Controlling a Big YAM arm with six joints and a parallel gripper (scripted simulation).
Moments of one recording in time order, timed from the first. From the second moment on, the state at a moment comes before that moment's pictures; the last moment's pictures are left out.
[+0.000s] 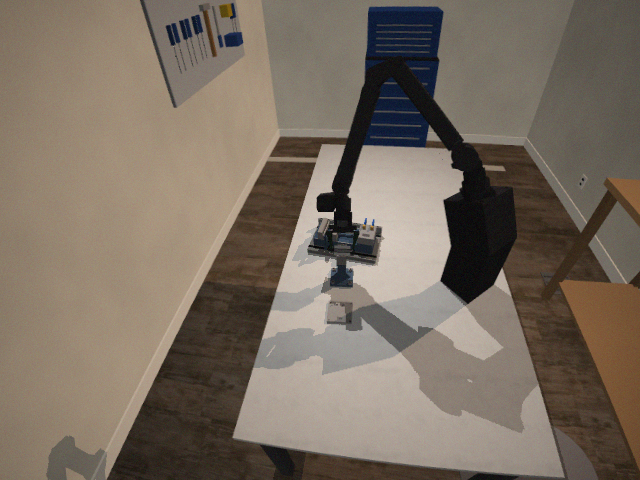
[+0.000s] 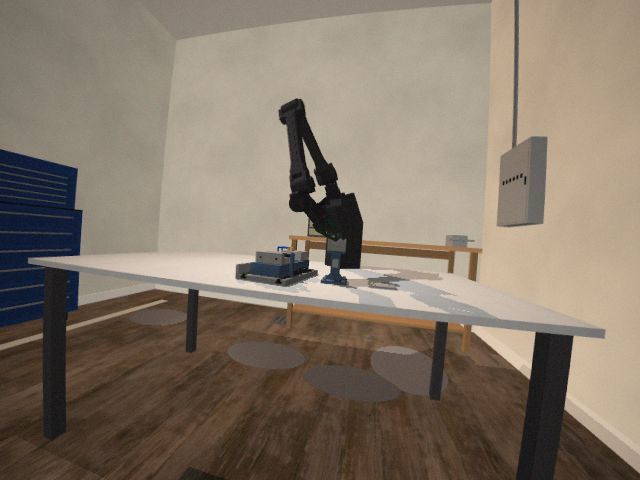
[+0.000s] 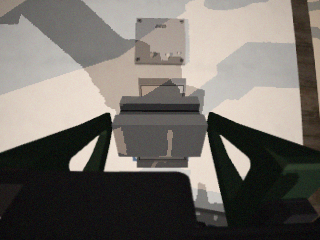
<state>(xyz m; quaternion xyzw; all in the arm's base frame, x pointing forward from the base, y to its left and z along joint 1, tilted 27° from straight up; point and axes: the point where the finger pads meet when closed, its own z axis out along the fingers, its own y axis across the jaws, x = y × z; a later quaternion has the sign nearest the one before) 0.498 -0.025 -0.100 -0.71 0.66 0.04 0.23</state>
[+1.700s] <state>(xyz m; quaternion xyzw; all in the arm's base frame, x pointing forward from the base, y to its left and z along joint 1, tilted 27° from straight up) 0.497 -0.024 -0.104 -0.71 0.68 -0.06 0.13</state>
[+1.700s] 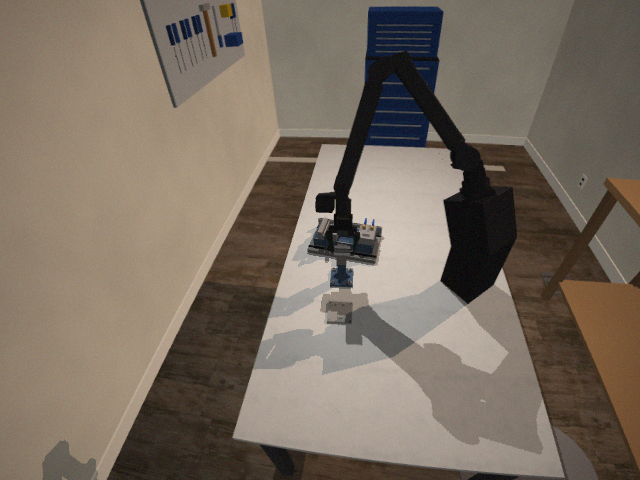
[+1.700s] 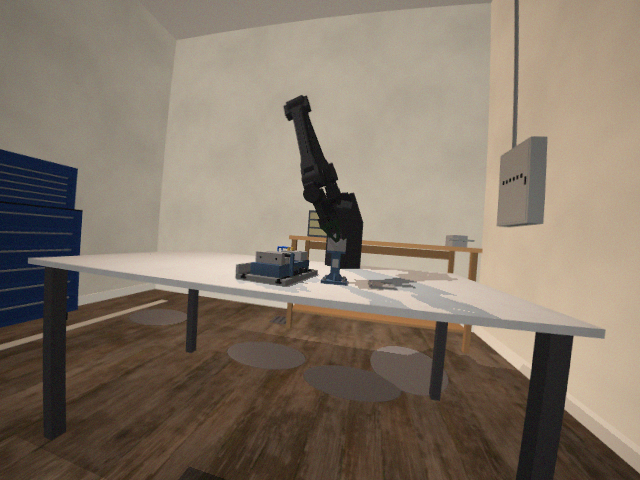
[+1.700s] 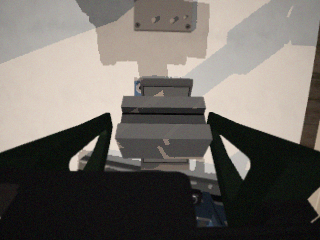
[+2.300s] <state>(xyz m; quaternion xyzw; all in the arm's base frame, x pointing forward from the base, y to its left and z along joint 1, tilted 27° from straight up) 0.498 -0.025 -0.103 -0.71 0.69 -0.12 0.08</state>
